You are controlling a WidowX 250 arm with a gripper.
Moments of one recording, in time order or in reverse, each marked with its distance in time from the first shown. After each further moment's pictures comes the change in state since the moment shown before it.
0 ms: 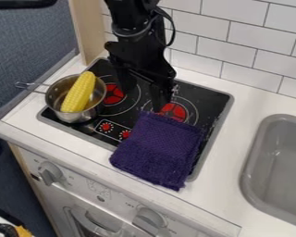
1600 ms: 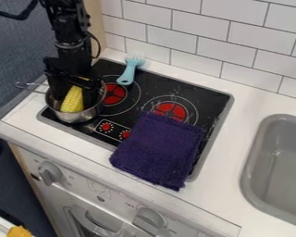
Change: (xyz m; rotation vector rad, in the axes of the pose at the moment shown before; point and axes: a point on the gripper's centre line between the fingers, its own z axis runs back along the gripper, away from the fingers) arm -0.037 0.148 -0.075 0.131 0.274 0.290
